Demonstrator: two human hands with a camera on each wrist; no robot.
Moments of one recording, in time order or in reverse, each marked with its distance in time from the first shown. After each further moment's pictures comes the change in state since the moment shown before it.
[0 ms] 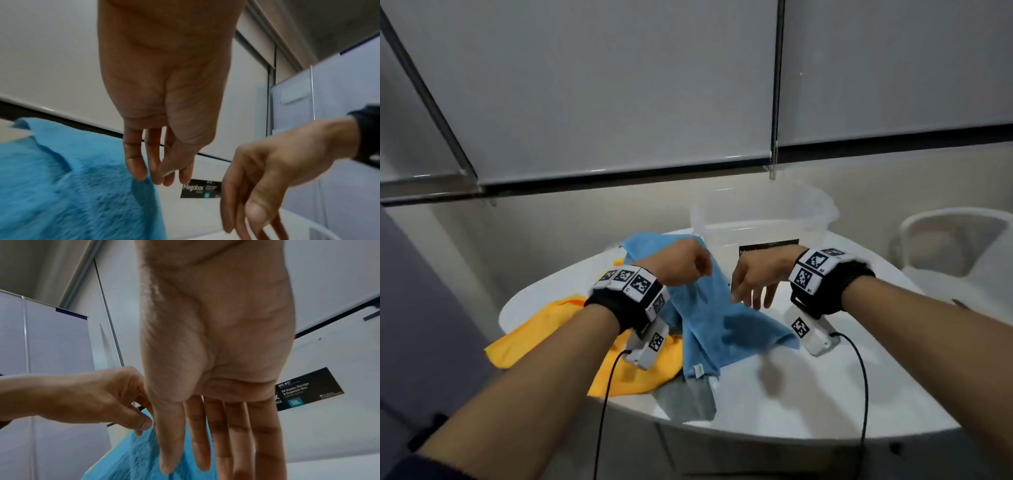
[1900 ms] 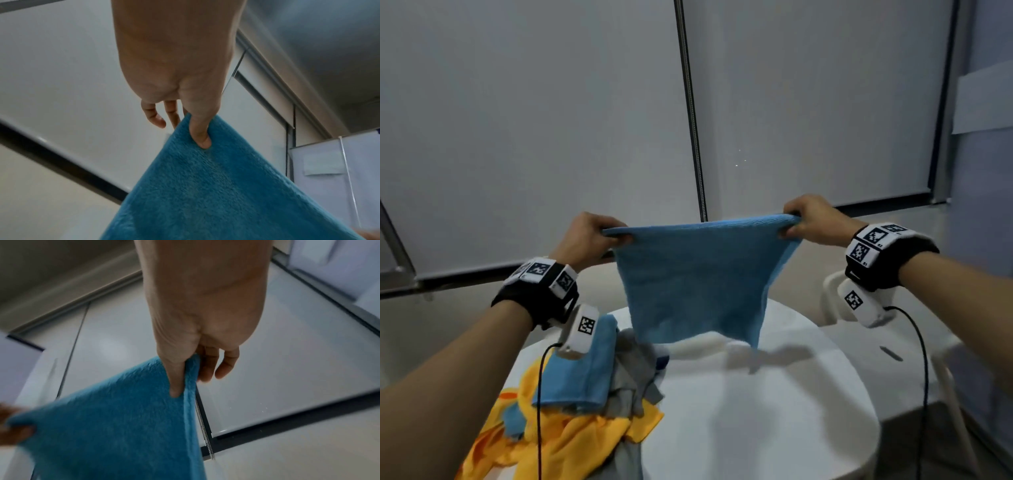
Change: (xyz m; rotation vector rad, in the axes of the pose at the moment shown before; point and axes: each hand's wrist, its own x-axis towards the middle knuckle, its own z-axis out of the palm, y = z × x) left_hand -0.010 0.085 -0.132 -0.493 0.632 0.098; right_hand -0.210 0.127 -0.159 -0.228 1.115 -0.168
